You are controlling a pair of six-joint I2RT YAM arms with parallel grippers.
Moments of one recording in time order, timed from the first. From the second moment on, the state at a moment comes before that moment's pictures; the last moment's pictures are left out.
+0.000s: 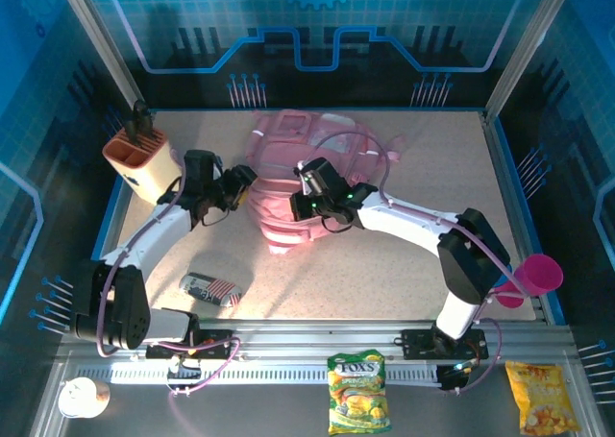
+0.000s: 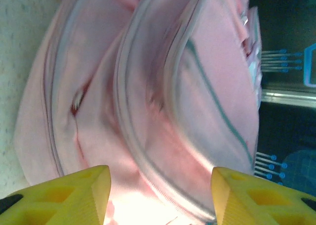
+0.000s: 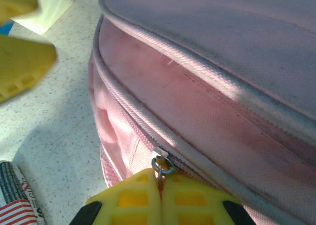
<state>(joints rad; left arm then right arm) -0.13 1.35 0.85 -0.22 0.39 -1.09 0.80 1.74 1.26 -0.29 -0.07 0.49</state>
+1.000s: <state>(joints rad) -0.27 1.51 0.80 0.01 0.39 -1.32 0.80 1.75 1.25 -0.29 -0.08 0.48</state>
